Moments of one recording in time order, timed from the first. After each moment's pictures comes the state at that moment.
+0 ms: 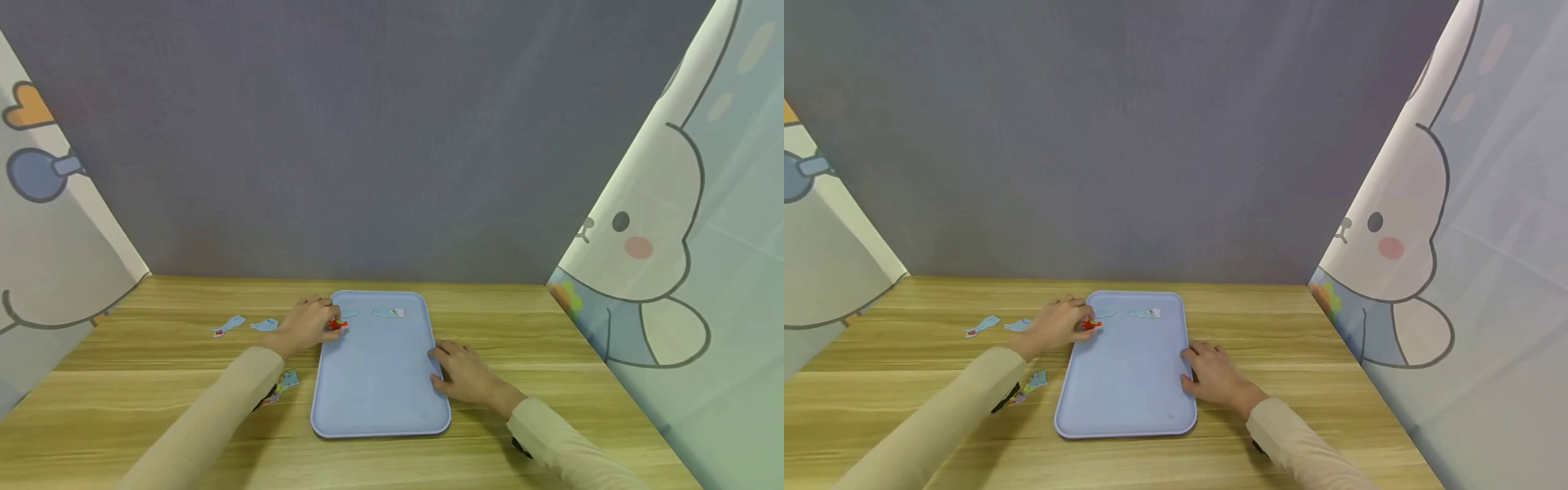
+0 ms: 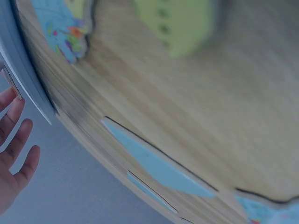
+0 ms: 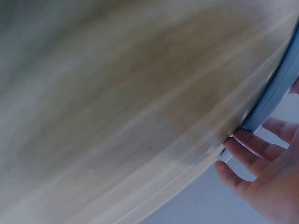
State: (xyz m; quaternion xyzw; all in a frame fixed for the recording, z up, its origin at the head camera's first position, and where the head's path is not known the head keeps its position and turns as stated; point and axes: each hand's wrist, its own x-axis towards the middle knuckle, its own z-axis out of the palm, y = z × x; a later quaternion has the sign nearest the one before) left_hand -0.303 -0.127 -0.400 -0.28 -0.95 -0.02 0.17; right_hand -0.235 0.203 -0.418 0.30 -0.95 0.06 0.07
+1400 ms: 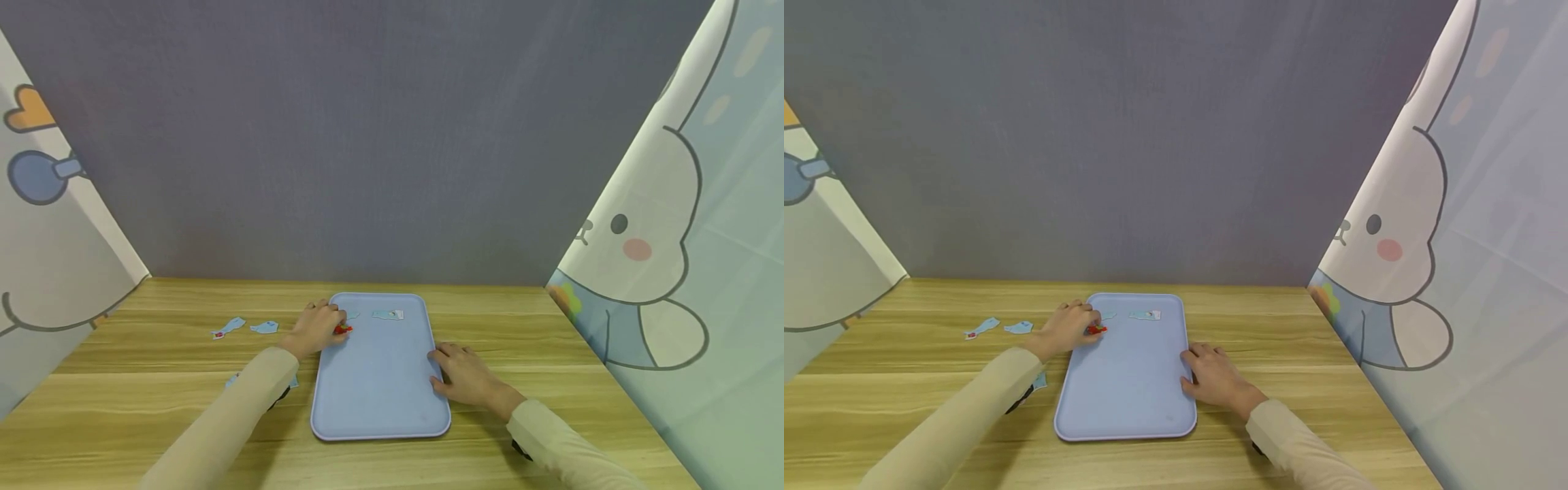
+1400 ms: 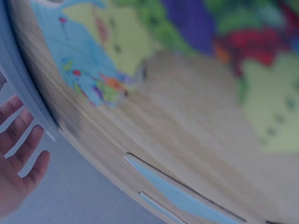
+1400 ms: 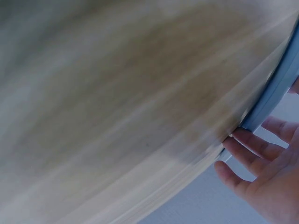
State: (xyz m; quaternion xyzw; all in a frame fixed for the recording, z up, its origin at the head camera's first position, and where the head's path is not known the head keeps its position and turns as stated) left_hand -0.303 -0.108 -0.403 -0.24 -0.96 -0.02 0.13; right_hand -0.235 0.203 -0.416 0.30 -0.95 0.05 0.07
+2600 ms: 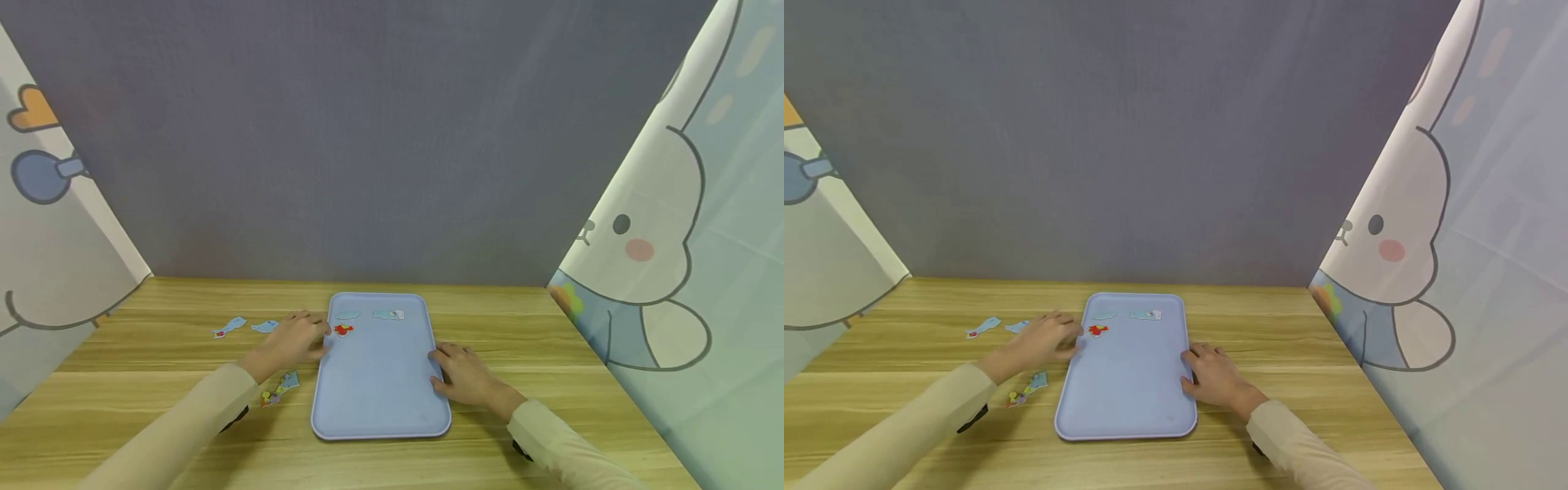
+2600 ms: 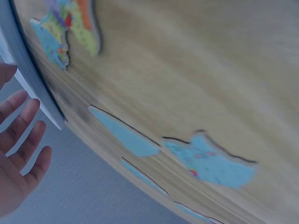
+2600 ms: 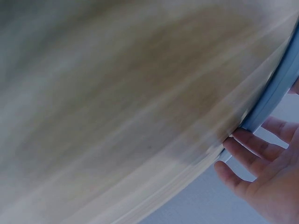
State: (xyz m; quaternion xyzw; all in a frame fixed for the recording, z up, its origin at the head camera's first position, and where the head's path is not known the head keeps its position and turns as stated) left_hand -0.266 -0.145 -0.397 -0.32 -0.93 -0.03 0.16; right_hand -0.236 0.203 -0.418 0.31 -0.95 0.05 0.08
